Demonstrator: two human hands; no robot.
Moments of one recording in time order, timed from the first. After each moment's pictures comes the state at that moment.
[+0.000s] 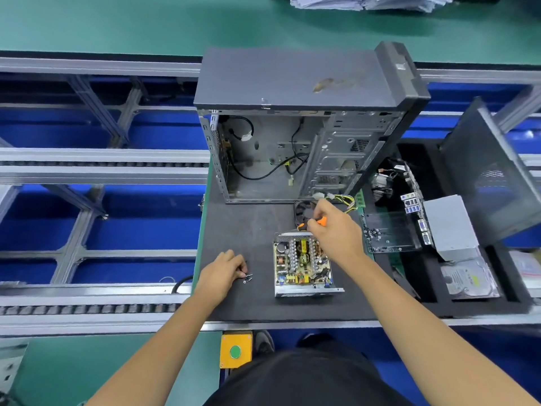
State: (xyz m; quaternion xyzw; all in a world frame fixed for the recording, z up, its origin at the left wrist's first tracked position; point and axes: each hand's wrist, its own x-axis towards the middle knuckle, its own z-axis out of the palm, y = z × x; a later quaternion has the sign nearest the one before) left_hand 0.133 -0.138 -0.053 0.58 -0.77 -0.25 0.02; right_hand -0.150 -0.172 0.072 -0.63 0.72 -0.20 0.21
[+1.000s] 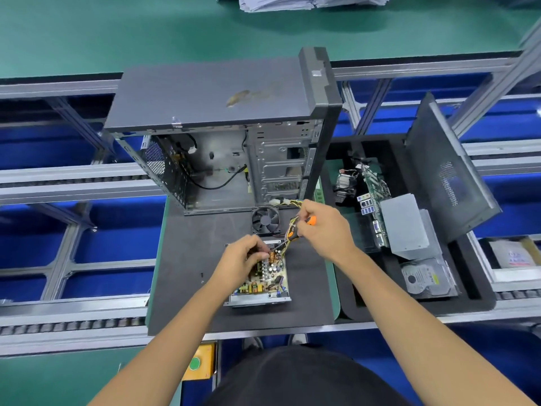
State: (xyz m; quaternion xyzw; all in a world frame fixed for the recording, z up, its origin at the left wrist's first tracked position) left_hand -0.030 -0.166 0.025 0.52 -0.71 -0.41 0.23; right_hand -0.256 -0.182 0.104 -0.62 0.68 -0.23 0.31
